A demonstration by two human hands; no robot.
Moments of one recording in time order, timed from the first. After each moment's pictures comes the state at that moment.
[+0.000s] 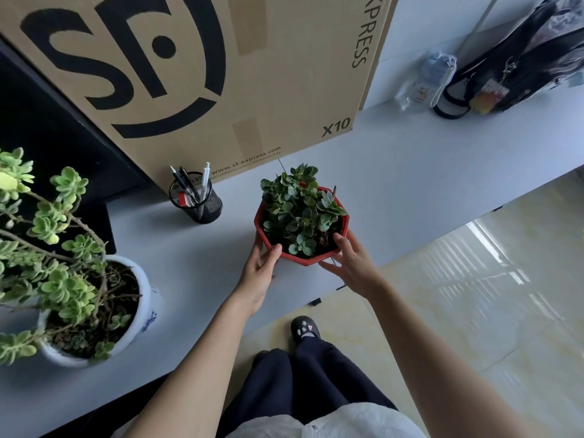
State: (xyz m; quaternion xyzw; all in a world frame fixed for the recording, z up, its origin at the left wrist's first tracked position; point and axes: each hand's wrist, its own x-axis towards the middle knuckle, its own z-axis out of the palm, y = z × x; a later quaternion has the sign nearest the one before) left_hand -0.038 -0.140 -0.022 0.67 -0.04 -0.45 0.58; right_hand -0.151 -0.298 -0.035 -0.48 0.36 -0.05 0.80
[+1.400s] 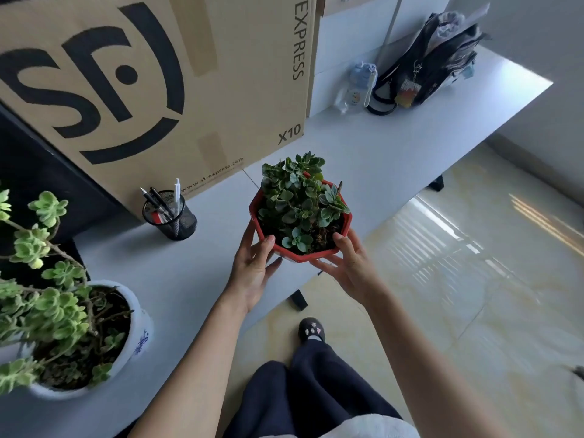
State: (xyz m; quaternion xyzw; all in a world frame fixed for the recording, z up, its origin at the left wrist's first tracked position) left_hand -0.059 -0.133 0.021 0.56 -0.12 -0.49 0.66; right_hand -0.208 -0.248 0.013 -0.36 0.36 -0.23 0.83
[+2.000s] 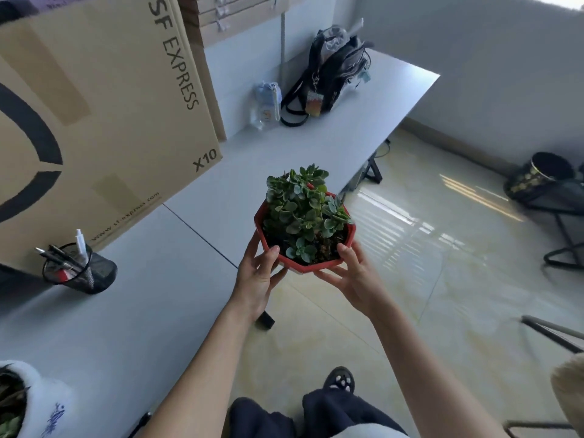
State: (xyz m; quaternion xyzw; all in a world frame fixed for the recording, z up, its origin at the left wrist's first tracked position) left_hand -0.182 -0.226 0.045 0.56 -0.20 -0.54 0.60; right_hand -0.352 -0.301 0.037 -0.31 0.41 -0.33 0.79
